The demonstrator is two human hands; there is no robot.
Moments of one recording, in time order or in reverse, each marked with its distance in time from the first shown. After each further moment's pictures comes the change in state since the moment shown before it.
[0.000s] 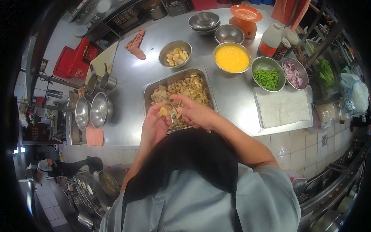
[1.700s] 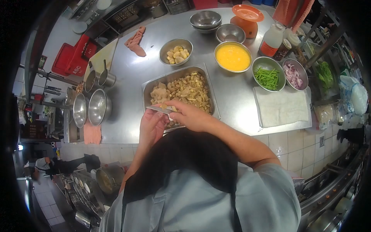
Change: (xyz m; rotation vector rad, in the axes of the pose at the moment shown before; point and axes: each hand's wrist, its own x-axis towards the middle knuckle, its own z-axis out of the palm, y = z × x) left_hand -0.004 -0.005 -0.016 0.113 -0.012 0.084; right_hand 0.013 0.013 0.017 -0.490 0.033 -0.340
